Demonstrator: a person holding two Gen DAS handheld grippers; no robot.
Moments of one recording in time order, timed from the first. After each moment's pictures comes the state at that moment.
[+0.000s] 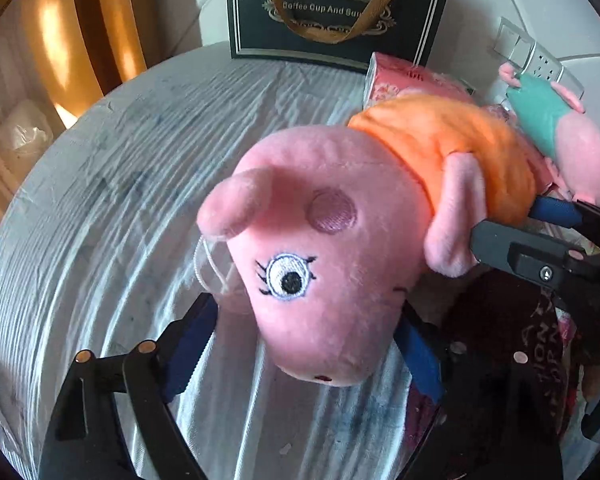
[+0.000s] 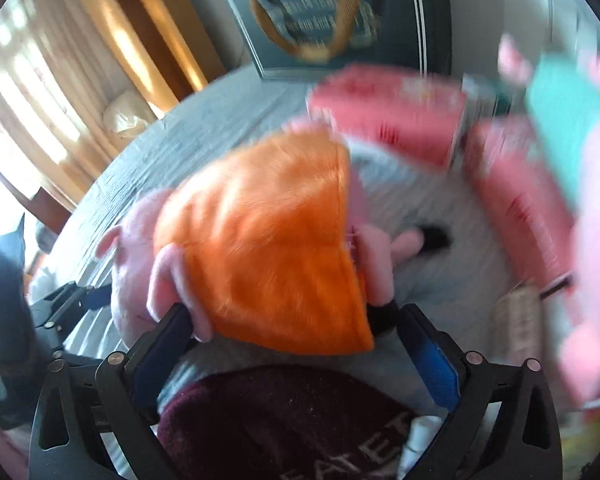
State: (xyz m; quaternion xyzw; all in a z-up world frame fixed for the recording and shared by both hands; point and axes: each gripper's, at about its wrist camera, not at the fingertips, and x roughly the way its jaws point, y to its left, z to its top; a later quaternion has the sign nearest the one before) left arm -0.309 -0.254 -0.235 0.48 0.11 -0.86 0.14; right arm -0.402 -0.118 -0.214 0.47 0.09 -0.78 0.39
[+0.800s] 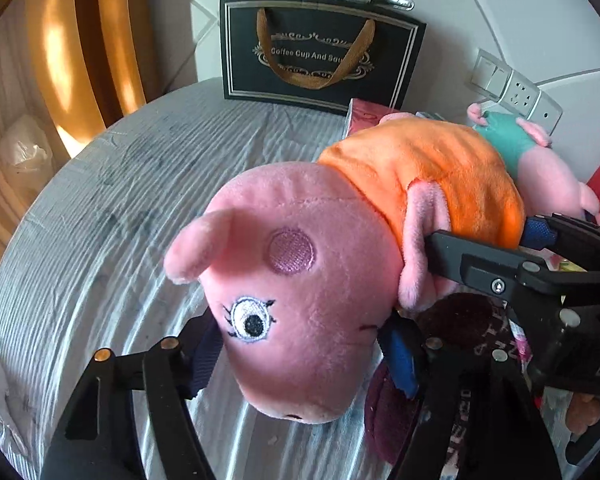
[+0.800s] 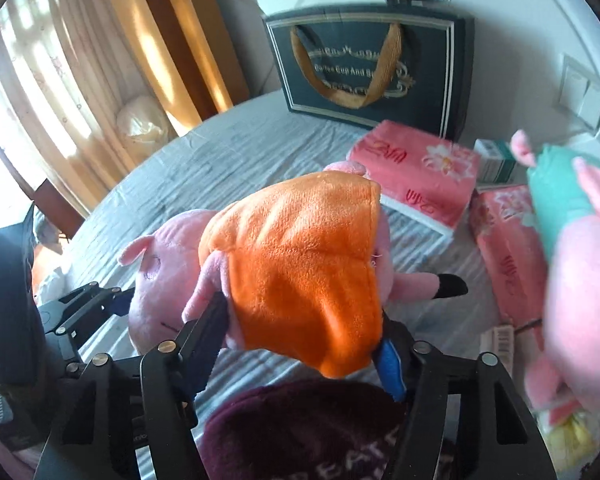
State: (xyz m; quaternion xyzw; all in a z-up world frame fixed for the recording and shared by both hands) left arm -0.299 -0.244 -0.191 0.44 0.11 -0.88 0.13; right arm -0.378 -0.130 -0.170 0.44 0.10 -0.79 0.41
